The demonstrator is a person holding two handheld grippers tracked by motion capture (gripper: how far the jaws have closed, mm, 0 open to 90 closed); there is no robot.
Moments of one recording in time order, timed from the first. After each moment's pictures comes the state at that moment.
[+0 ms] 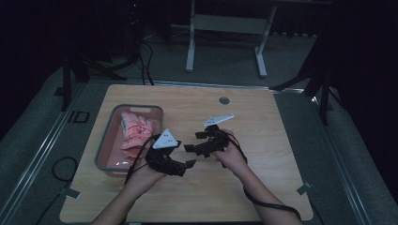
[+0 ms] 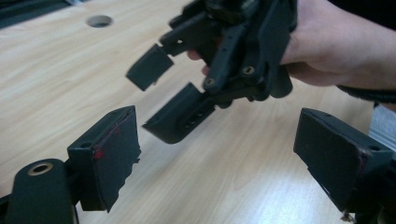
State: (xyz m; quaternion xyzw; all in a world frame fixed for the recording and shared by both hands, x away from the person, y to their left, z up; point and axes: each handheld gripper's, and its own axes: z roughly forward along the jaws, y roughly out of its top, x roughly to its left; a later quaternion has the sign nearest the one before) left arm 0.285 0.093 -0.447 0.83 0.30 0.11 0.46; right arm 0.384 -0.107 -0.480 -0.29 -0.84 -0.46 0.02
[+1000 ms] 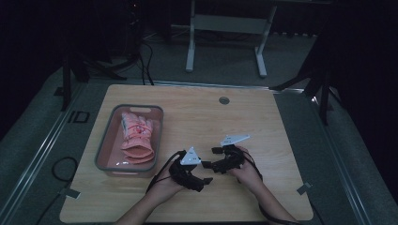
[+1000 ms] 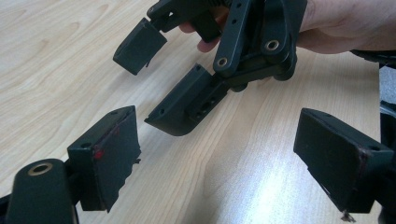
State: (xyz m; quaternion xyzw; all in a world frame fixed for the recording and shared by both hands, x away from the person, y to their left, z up) left arm 0.286 0.039 -0.517 0.86 0.26 0.07 0.44; right arm 0.359 -0.166 -0.538 -0.29 -0.84 -0.45 0.00
